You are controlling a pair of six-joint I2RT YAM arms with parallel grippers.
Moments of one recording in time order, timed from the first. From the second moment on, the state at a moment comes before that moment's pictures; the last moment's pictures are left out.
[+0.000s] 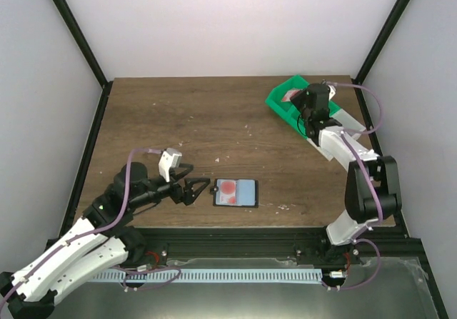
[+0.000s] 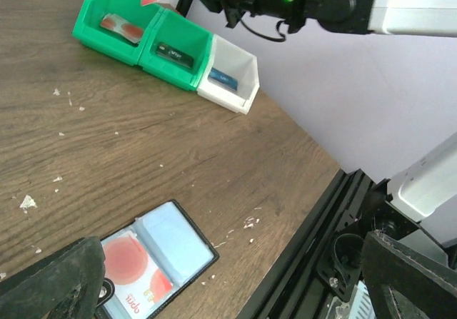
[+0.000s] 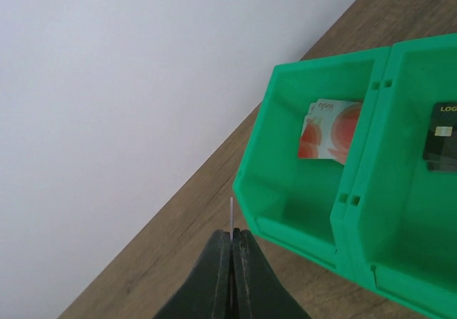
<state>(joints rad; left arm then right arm) -0.78 0.57 0.62 -0.34 0.26 -0.44 0.17 1.58 1.07 0.14 0.12 0.91</state>
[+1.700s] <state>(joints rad) -0.78 0.58 0.62 -0.34 0.27 -0.44 0.10 2.23 1.62 0.05 0.25 1.14</state>
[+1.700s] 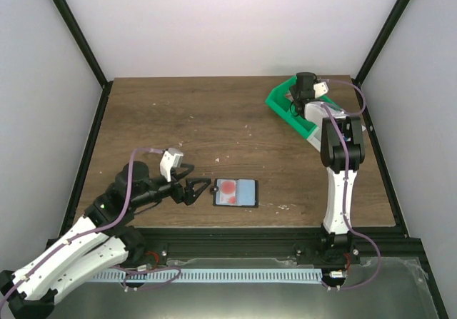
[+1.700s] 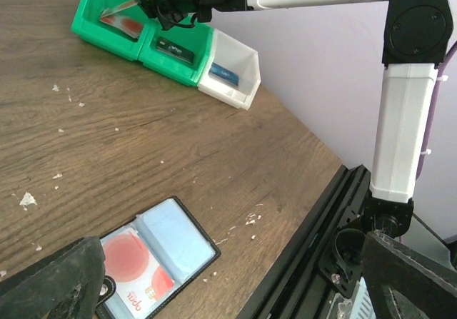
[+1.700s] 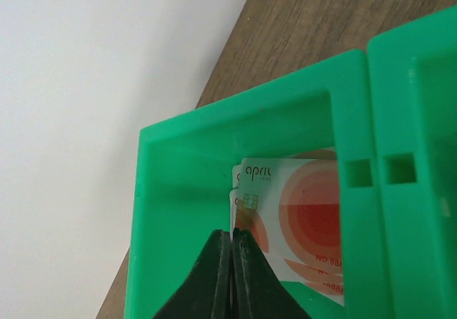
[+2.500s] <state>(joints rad) -0.77 0.61 0.62 -0.34 0.29 -0.44 0.10 2.27 1.70 0.01 0.30 1.04</state>
